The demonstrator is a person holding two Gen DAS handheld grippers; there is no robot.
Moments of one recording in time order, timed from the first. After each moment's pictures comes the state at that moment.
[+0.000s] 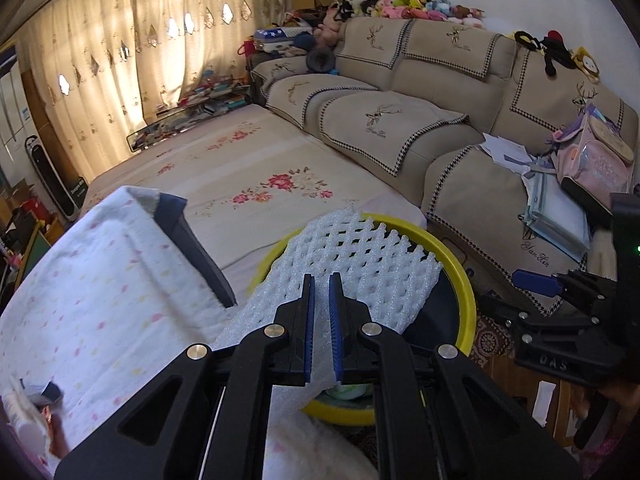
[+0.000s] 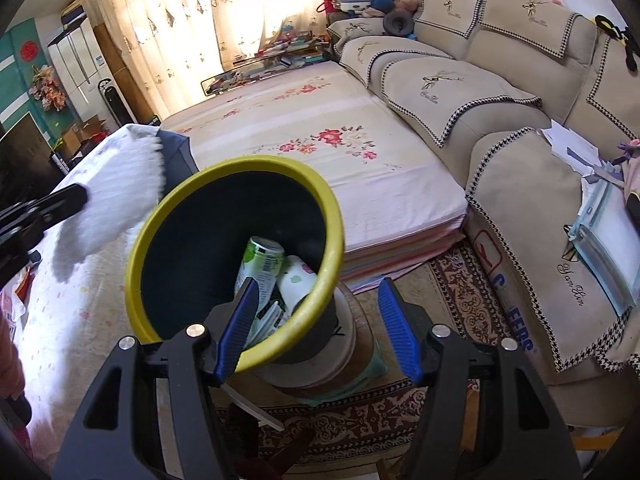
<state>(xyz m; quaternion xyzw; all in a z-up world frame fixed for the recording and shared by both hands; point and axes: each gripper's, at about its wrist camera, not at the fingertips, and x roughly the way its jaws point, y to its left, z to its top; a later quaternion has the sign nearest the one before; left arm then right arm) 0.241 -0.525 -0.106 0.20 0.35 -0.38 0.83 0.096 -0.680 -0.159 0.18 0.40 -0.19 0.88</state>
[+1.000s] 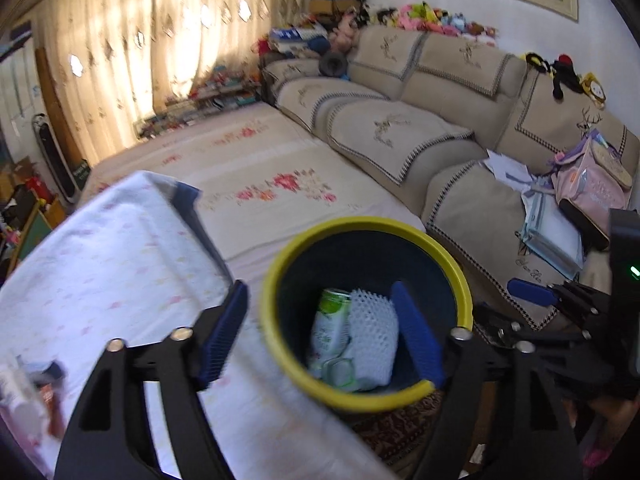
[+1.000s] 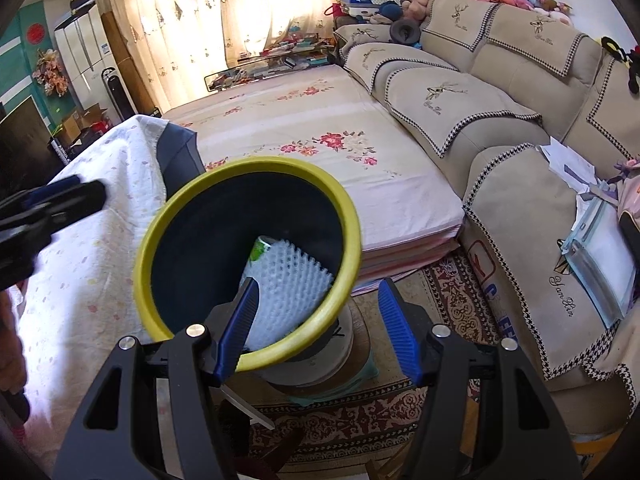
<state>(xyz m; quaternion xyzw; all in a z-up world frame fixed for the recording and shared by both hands) 0.242 -0.459 -0.093 0.15 0.34 -0.37 0.85 0.102 -0.651 -0.144 0.15 0.40 -0.19 0.88</state>
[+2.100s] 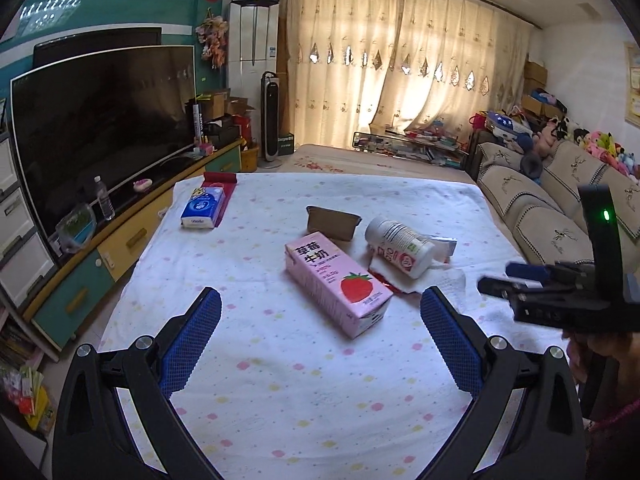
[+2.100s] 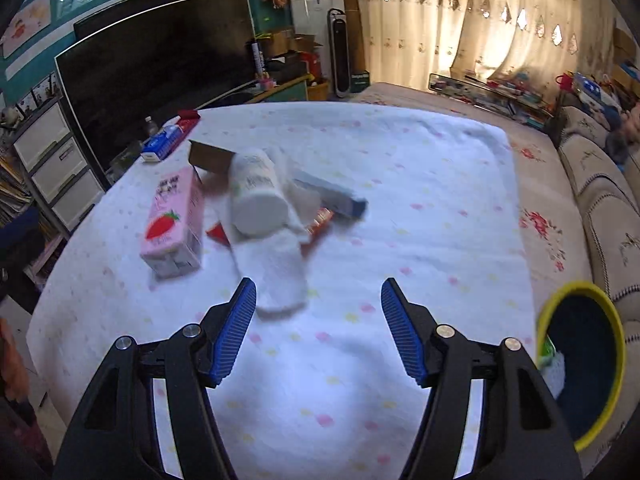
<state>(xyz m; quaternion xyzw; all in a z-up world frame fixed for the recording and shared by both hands) 0.183 -0.017 -0.063 -0.01 0.30 -0.05 0.95 0.241 -0.315 -0.091 -0.02 0.40 0.15 0.90</state>
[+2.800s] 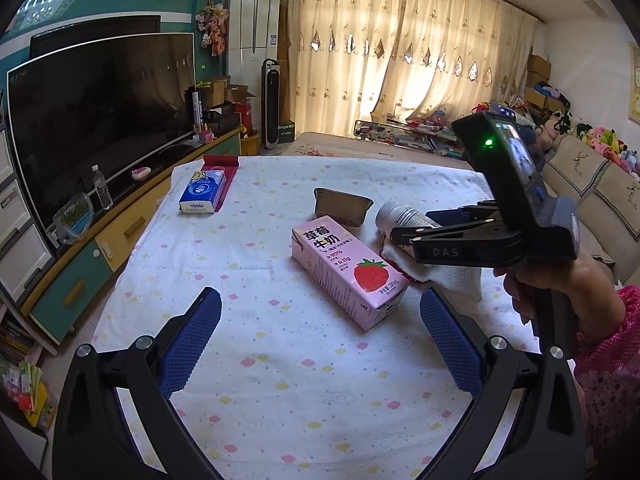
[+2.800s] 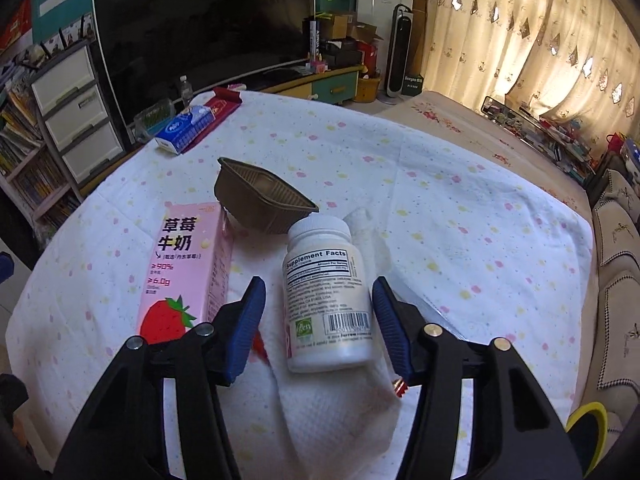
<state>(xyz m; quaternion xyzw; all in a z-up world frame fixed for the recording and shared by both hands) 0.196 -0.027 -0.079 -0.01 0.32 -0.05 0.95 0.334 -0.225 -0.114 -0.12 0.43 0.20 0.87</state>
